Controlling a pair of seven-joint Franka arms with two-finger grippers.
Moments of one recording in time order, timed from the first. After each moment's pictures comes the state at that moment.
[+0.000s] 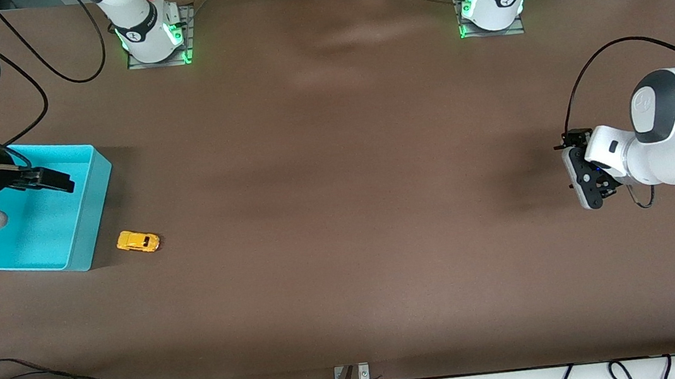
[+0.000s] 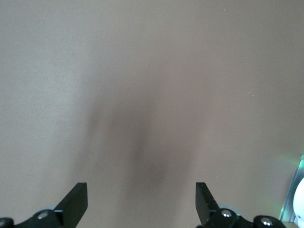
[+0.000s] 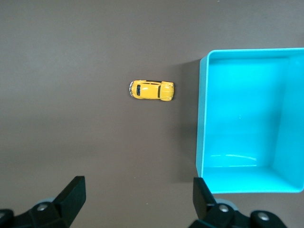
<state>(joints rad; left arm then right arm) 0.22 0.47 -0.24 -1.60 0.00 1.73 1.20 -0.03 0.18 0.03 -1.63 0.01 1.69 0.09</state>
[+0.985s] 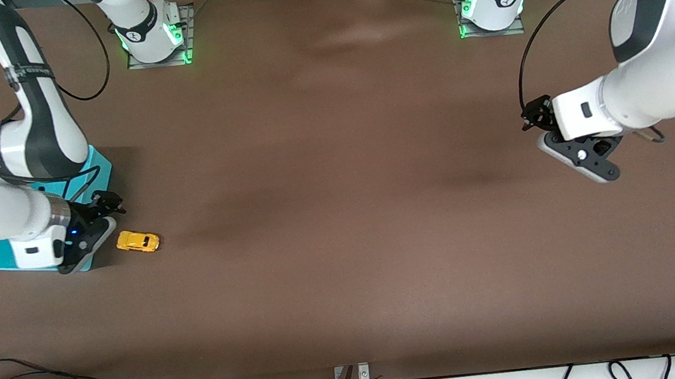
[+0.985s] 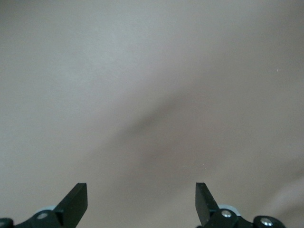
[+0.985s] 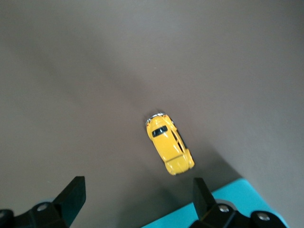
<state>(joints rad) 0.09 0.25 -0.30 -1.48 0.00 1.57 0.35 0.00 0.42 0.03 -1.73 0.00 2.02 -0.88</state>
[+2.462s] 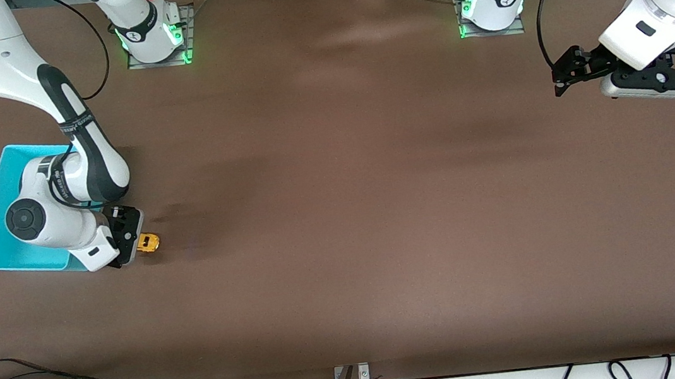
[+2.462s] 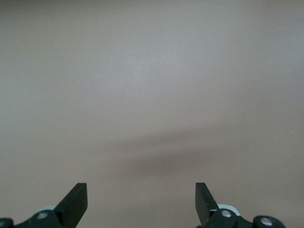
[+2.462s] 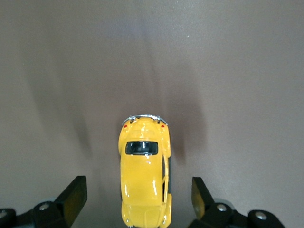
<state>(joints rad) -0.05 -0.02 -0.09 -1.67 0.00 1.63 0.00 -0.02 0.59 0.02 -1.84 -0.04 2.35 -1.32</state>
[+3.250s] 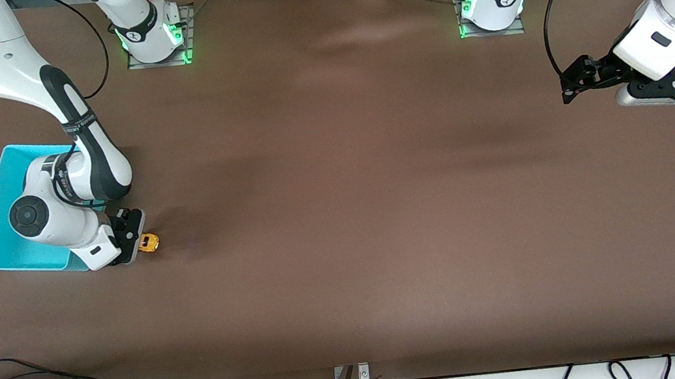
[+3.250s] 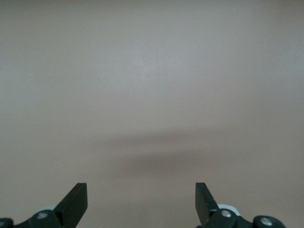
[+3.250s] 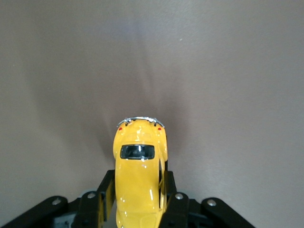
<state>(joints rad) -0.04 0.00 -0.08 -1.65 -0.01 1.63 -0.06 -0.02 0.58 0.02 -1.85 -0.04 2.40 -1.33</state>
